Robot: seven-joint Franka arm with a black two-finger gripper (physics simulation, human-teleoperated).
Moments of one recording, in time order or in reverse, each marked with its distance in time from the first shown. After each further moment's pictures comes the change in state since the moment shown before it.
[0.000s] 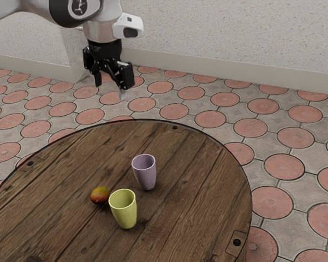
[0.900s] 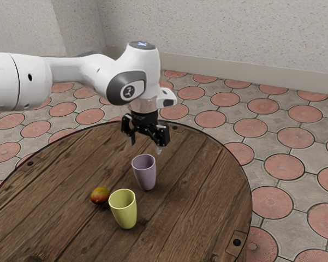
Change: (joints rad) arm 0.189 0.292 -0.205 -0.204 0.036 0.419 -0.309
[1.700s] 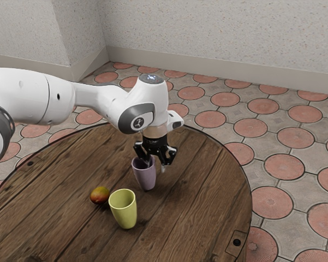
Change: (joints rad) arm 0.004 0.173 0.002 -0.019 0.074 0.227 -0.243
